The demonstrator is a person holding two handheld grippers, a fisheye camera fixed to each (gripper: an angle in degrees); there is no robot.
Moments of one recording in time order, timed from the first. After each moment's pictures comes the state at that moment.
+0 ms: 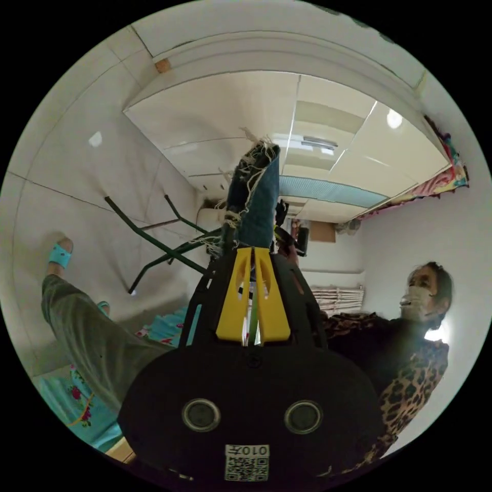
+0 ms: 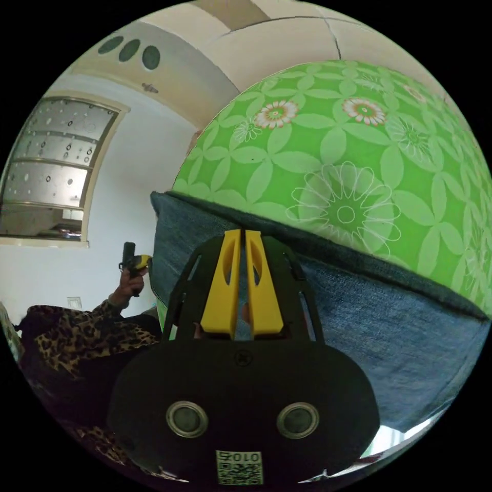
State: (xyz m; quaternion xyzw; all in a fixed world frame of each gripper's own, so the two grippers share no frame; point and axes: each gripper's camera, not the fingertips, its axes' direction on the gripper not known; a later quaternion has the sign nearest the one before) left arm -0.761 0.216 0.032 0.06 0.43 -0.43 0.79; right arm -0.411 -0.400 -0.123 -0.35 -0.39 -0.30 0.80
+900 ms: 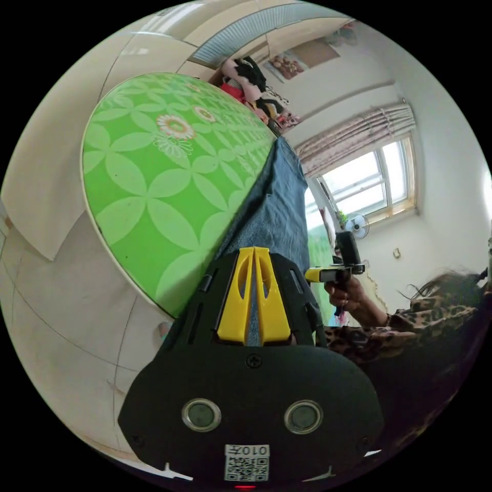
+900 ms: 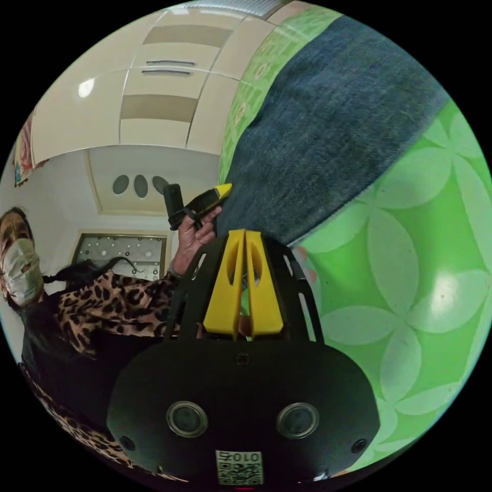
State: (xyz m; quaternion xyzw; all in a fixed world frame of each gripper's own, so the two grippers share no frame) left arm -0.633 -0.155 0.174 -0.19 0.36 0.06 0.91; right arm -0.262 -0.201 -0.207 -0.25 -0.53 0.11 0.81
